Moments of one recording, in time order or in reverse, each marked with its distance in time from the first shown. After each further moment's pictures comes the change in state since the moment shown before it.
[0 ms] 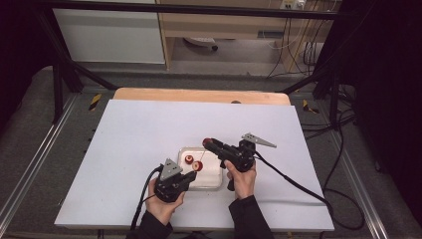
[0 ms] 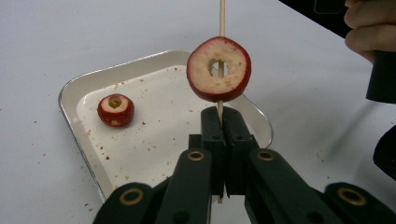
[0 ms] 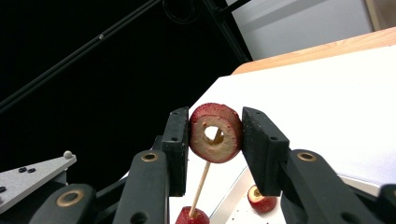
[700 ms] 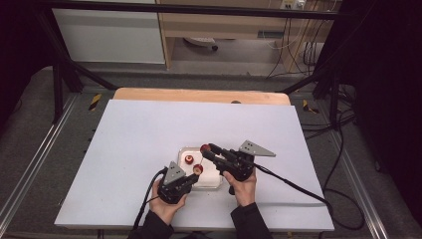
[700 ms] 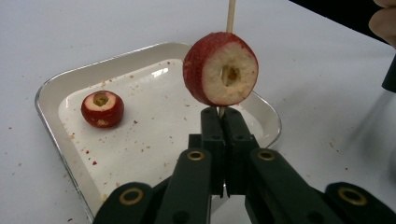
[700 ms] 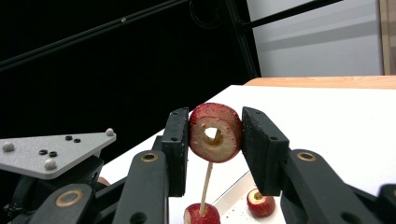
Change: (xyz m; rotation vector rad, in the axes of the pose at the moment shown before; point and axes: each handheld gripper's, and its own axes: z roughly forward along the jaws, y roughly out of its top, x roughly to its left) left arm 0.003 -0.015 0.016 -0.026 -0.037 0.064; right arm 0.011 -0.015 -0.008 -0.030 0.061 -0.235
